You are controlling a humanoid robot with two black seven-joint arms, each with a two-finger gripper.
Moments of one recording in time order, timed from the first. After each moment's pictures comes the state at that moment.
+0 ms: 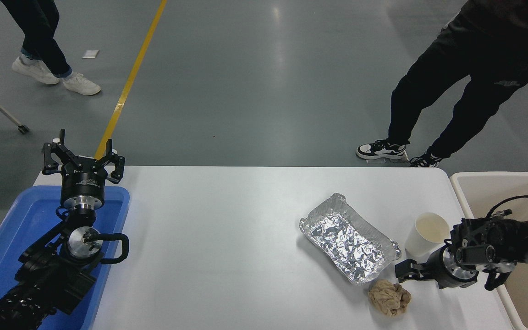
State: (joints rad) left arm -0.61 0.17 -1.02 -0.40 -0.12 -0.52 -0.59; right arm 1.19 -0.30 -1.15 0.94 -0.29 0.23 0.08
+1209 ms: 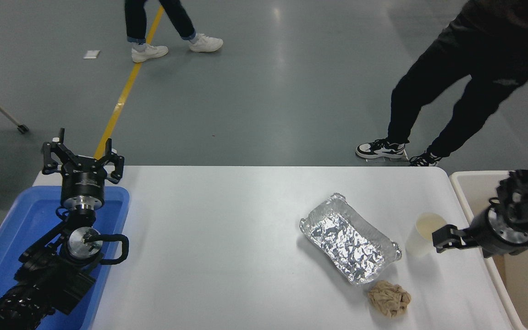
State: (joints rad) left arm -0.61 0.17 -1.00 -0.41 -0.12 -0.52 -0.59; right arm 1.93 -0.49 -1.56 1.51 -0.30 0.27 0.09
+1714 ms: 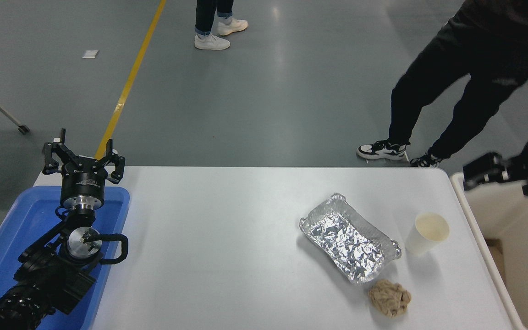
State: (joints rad) left arm -0.61 0.17 -1.00 -0.40 -0.12 -0.52 -0.59; right arm 2.52 -0.47 -1.56 1.67 -0.28 0.56 0.09
